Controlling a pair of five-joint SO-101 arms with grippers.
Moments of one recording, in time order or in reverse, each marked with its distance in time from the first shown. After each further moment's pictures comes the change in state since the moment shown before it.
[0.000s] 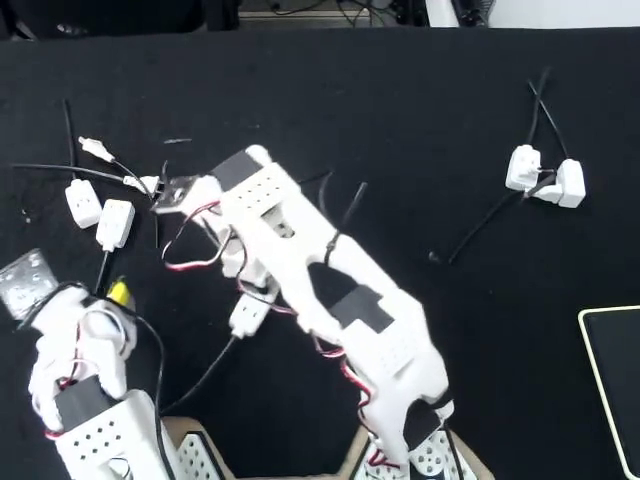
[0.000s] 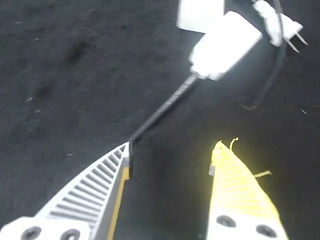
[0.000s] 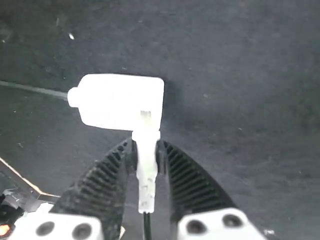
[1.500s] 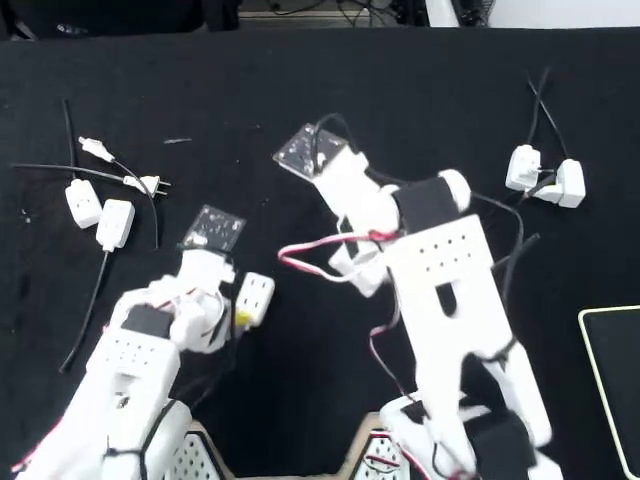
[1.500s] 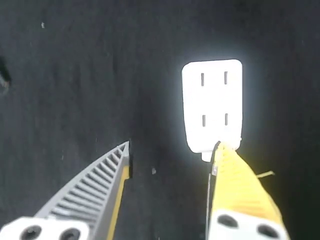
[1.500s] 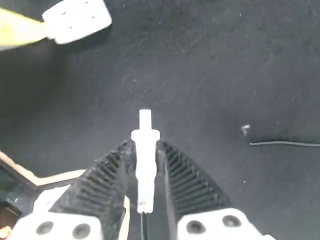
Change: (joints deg) left arm 41.1 50.5 -16.8 -15.3 -15.9; right arm 19.5 -55.2 35.0 0.1 0.8
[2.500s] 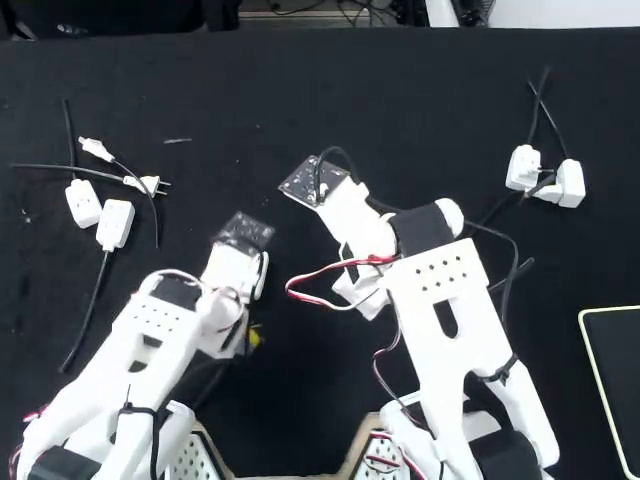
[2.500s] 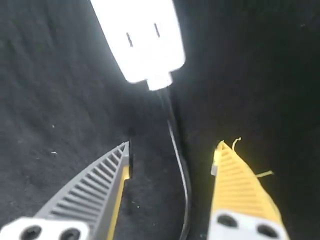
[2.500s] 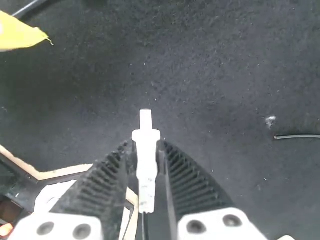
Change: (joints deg) left arm 5.5 12.1 -6.3 10.1 -1.0; right arm 0.0 -4.1 12.8 -5.3 0.0
